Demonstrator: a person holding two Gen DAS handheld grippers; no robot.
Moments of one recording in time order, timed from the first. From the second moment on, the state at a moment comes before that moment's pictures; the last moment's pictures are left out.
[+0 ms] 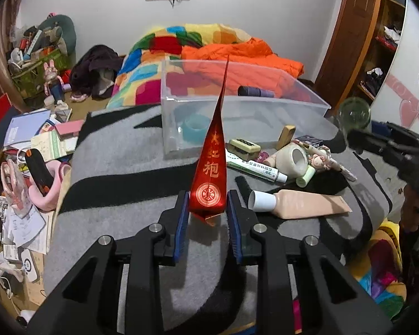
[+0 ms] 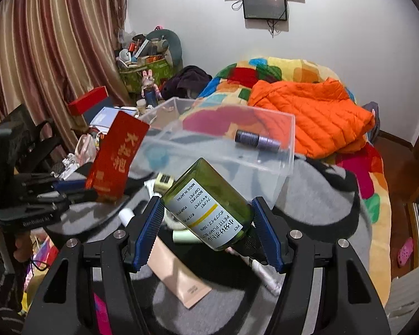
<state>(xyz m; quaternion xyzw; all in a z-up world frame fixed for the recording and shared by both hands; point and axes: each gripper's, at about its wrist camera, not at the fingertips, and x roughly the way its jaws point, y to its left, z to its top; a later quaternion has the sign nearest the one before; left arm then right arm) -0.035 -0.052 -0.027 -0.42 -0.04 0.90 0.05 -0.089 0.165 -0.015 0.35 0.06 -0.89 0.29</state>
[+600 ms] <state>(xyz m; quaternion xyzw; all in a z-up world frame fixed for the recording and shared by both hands) -0.049 -0.054 -0.012 -0.38 -0.06 0.92 0.03 -0.127 0.151 0.013 0.31 0.07 -0.91 0.27</state>
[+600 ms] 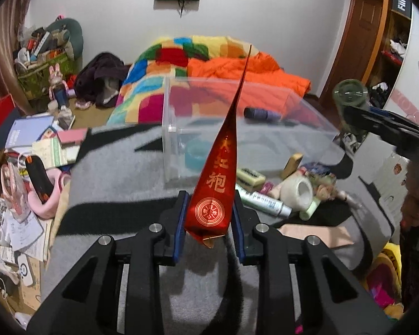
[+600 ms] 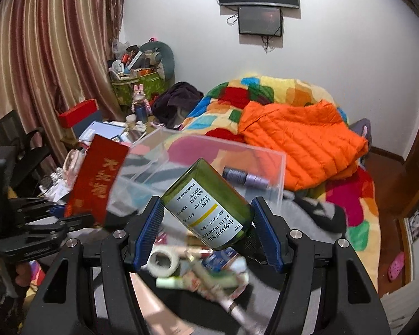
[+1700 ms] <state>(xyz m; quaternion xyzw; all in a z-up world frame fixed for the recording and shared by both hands) -0.161 -0.047 0.000 -0.43 -0.01 0.90 0.01 -0.220 0.084 -0.039 0.39 0.17 -0.87 0.25</state>
